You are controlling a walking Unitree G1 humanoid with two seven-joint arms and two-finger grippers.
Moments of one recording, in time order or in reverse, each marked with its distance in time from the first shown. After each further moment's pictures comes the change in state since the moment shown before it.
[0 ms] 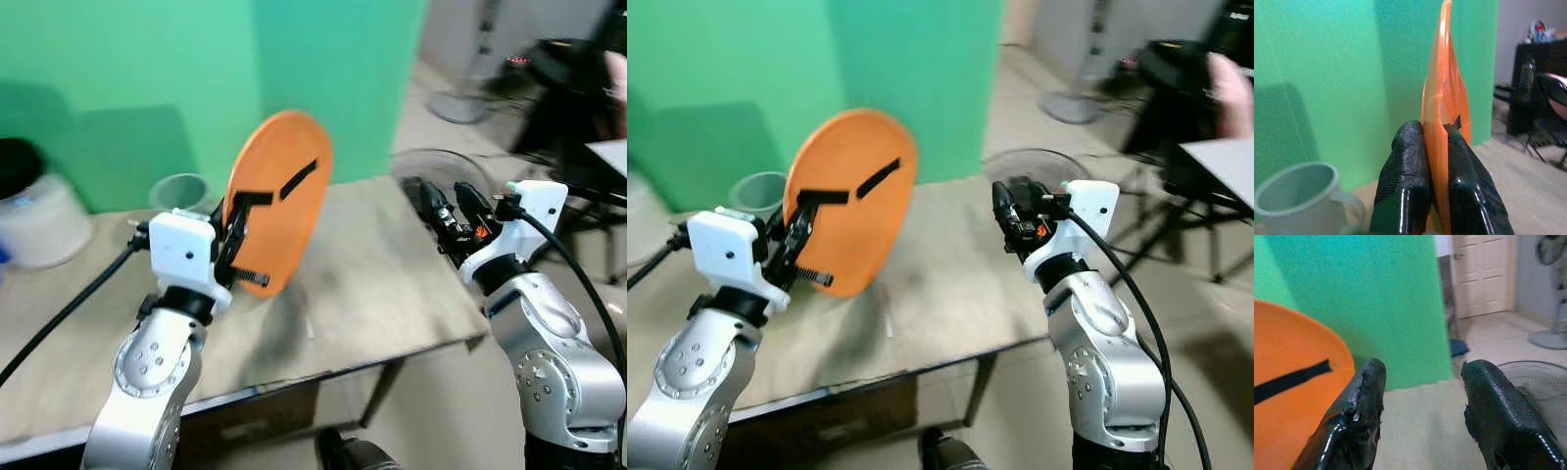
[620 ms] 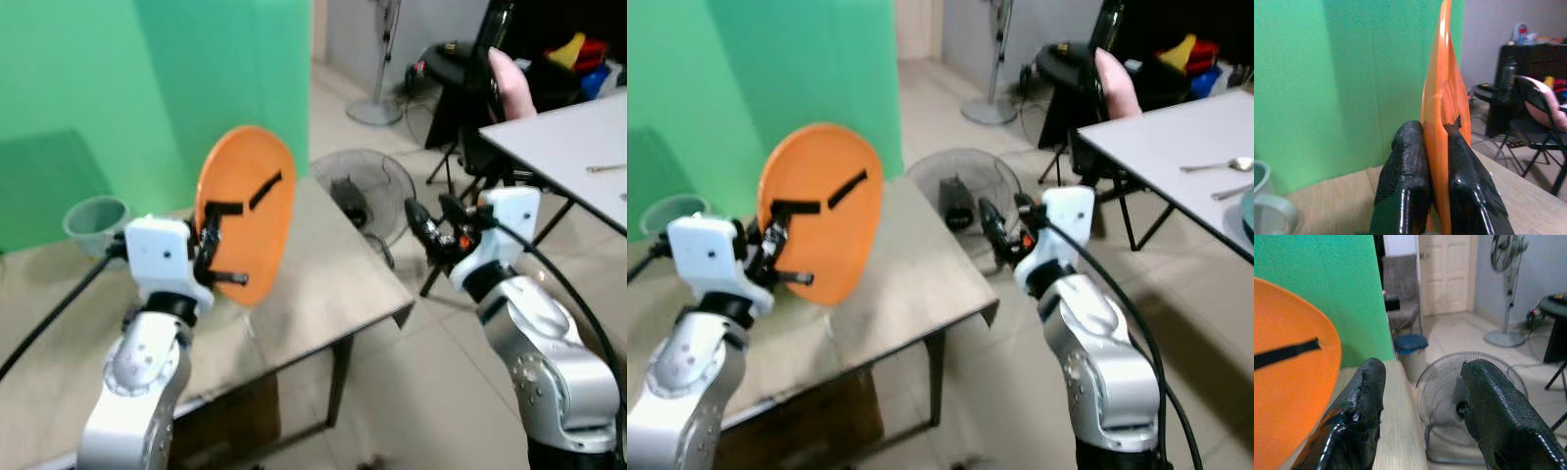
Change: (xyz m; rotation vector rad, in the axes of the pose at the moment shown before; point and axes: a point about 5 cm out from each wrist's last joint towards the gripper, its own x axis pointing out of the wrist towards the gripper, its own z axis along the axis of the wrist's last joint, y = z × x) left arm -0.003 0.018 -0.009 -0.055 0.067 0.153; right arm 0.001 0.005 -0.013 -0.068 0.085 0.063
